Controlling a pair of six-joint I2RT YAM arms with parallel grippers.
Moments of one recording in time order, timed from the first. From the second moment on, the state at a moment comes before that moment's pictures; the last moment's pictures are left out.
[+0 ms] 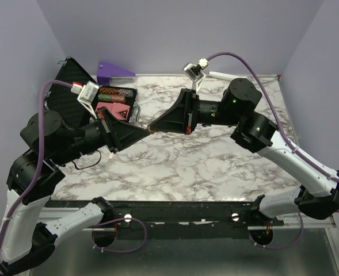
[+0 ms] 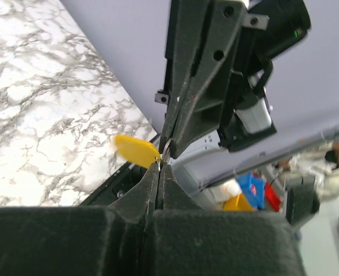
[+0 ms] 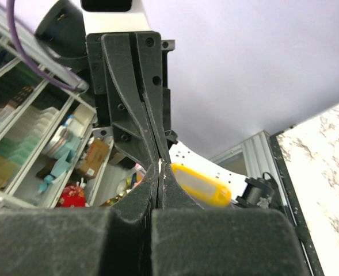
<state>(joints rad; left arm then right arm) -0.66 0.89 1.67 -0.81 0.41 -0.76 0.95 1.35 1.63 -0.09 -0.62 0.84</state>
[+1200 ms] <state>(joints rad) -0.66 0.77 1.43 -0.75 -0.09 -1.33 0.96 1.39 1.63 -0.15 -0.52 0.81</state>
